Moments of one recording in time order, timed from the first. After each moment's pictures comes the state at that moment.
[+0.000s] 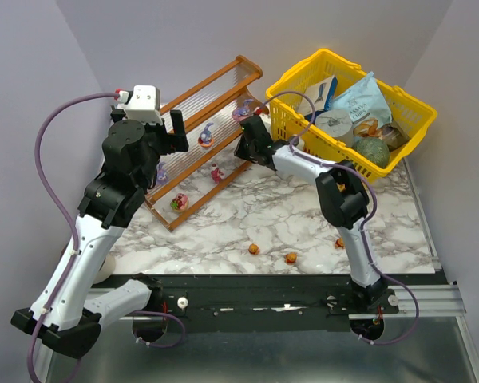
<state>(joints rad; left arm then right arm) -0.46 1.01 1.38 -0.47 -0.38 -0.09 0.64 2.26 1.77 -0.15 0.16 0.76</state>
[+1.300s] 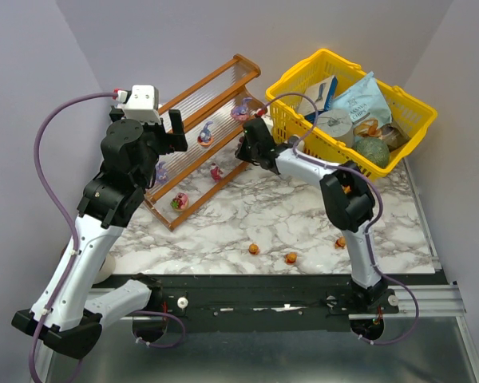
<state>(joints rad) -0.44 1.01 1.38 -0.47 -0.36 -0.10 0.64 2.21 1.69 -0.09 0.16 0.76</state>
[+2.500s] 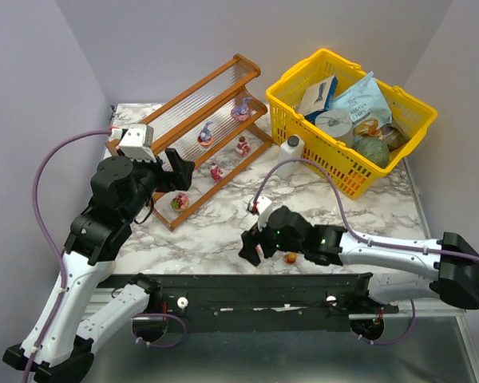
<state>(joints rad) -0.43 0.78 1.17 -0.59 -0.08 -0.31 1.13 1.21 0.76 -0.12 0.05 0.34</state>
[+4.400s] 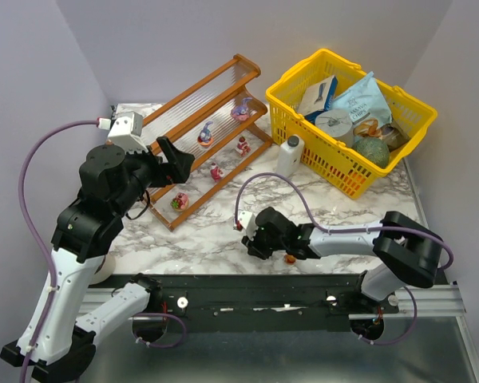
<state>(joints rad) -0.43 0.85 1.37 -0.75 -0.05 -0.45 1.06 1.55 0.65 0.11 -0.10 -0.10</state>
